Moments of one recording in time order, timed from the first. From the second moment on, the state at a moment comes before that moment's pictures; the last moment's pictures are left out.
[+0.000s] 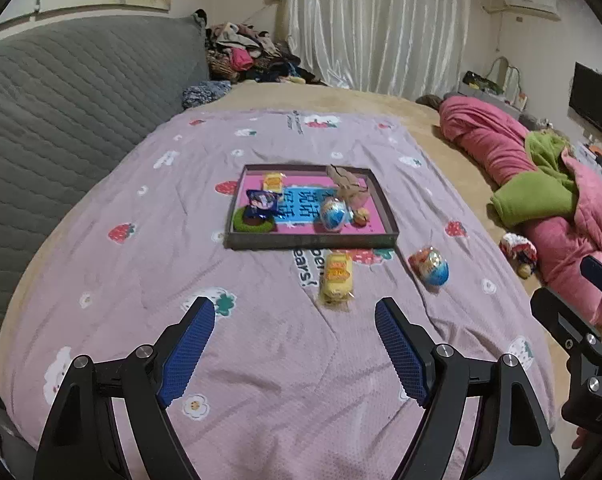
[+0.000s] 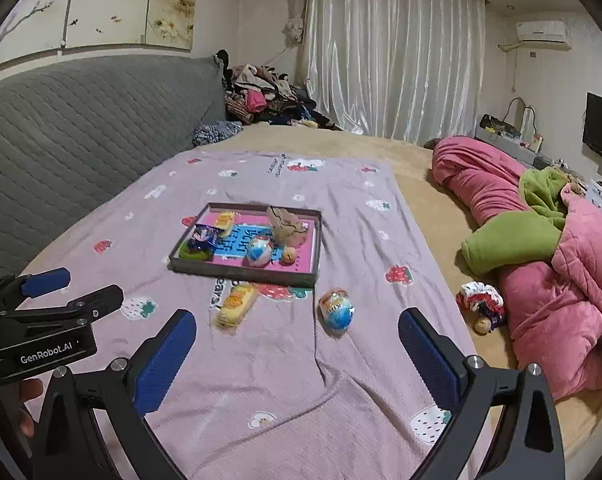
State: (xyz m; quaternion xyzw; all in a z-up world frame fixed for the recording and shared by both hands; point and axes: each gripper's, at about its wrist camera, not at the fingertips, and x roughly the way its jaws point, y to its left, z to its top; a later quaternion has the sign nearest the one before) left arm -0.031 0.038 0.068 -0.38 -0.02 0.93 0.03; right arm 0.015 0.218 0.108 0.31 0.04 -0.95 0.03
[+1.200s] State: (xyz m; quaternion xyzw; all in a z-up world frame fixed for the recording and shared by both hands) left arm -0.073 0.068 -0.026 -0.45 -0.01 0.89 0.04; right arm -0.022 0.228 0.014 0.38 0.04 -0.92 0.03
